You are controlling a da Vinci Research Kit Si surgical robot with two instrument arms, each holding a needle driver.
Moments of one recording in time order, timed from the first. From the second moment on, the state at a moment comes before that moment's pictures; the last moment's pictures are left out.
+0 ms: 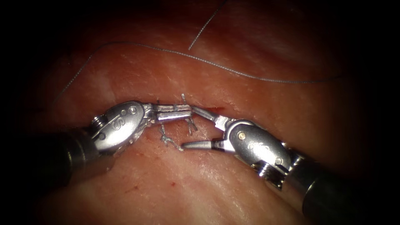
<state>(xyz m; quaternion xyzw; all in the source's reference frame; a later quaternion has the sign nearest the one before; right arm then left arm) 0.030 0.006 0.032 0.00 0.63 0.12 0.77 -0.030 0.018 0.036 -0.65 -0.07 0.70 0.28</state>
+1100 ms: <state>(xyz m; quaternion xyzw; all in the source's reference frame) 0.036 0.007 0.034 0.00 0.62 0.11 0.78 -0.031 0.018 0.034 -0.66 -0.07 0.69 0.28</state>
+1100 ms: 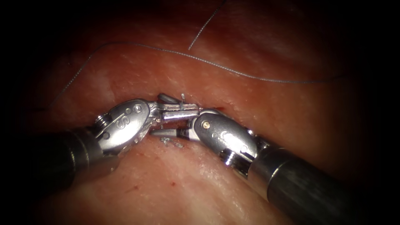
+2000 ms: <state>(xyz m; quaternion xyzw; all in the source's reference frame) 0.030 0.006 0.029 -0.01 0.63 0.17 0.76 -0.021 0.018 0.032 -0.66 -0.06 0.68 0.30</state>
